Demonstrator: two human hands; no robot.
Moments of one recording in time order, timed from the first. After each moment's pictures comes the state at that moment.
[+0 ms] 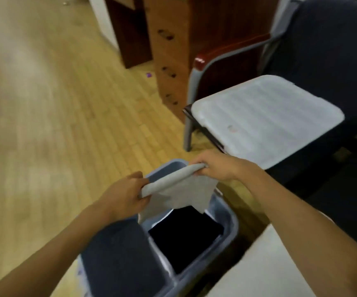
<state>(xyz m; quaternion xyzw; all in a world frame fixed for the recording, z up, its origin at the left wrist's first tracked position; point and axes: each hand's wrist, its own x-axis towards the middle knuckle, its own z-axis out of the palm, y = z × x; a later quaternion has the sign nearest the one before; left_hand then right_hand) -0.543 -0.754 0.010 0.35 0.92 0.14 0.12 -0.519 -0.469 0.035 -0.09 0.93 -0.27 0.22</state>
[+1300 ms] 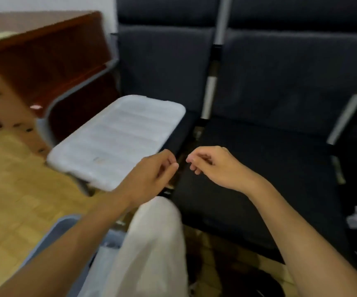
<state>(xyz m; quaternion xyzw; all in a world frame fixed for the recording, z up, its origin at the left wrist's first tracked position) -0.420 -0.400 0.075 0.61 0.72 0.31 0.14 -0.253 -0.265 0.079 0.26 0.84 -0.45 -0.12</state>
